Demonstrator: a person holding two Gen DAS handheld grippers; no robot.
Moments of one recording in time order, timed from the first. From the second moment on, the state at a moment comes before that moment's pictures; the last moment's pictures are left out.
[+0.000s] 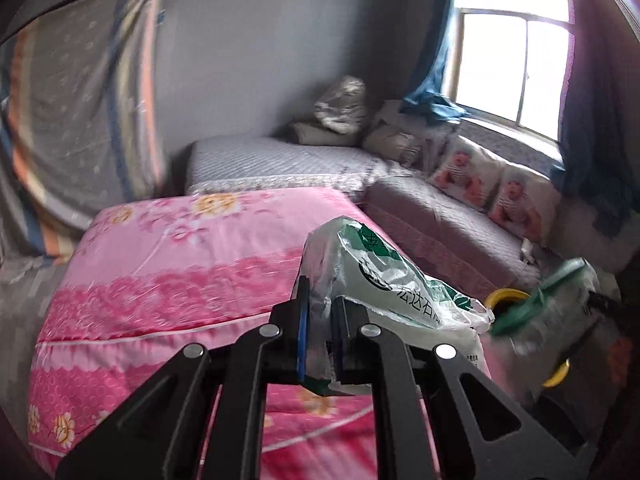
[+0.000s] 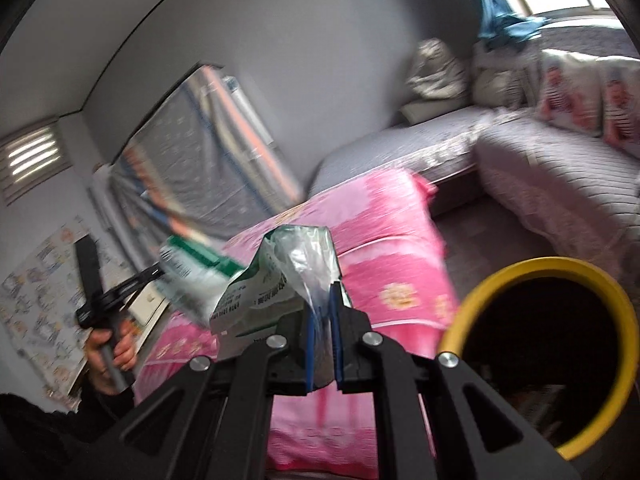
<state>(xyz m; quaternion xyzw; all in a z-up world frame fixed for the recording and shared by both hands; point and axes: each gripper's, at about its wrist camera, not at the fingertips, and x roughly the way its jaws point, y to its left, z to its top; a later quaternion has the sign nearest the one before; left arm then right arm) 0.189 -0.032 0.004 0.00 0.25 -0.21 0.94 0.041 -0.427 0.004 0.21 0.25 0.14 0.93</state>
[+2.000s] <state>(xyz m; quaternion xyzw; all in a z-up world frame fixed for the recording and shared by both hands) 0.192 -0.287 -0.063 0.04 0.30 -0.37 0.88 0.014 -0.572 -0.066 0.09 0.23 -0.32 0.91</state>
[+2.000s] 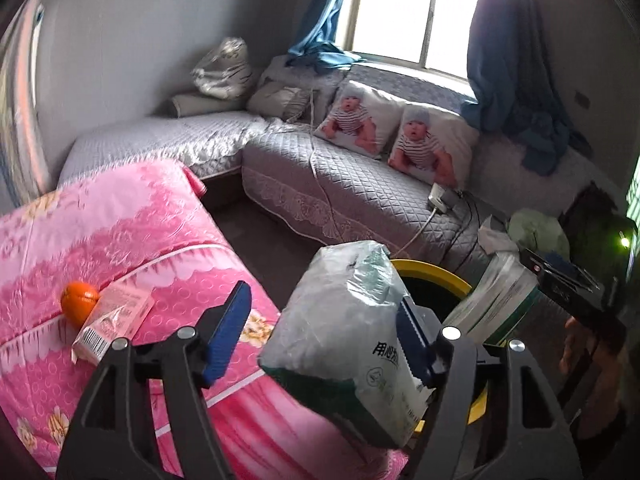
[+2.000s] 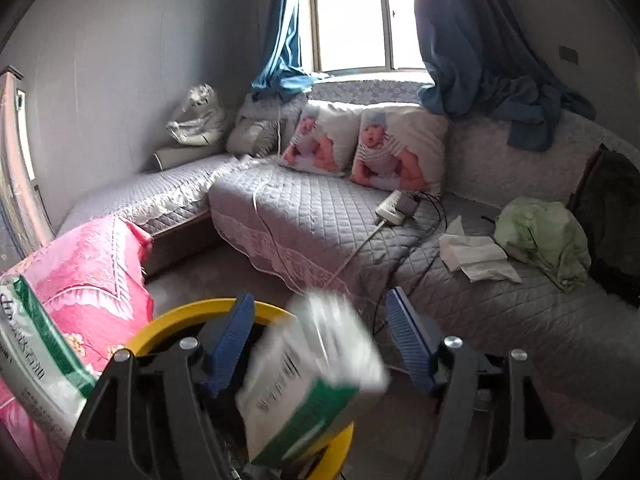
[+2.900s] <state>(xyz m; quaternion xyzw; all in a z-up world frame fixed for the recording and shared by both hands) 0.225 -0.417 -0.043 0.15 0.42 -0.46 0.77 -0.036 -0.553 -0.017 0.11 0.19 -0.29 0.93</state>
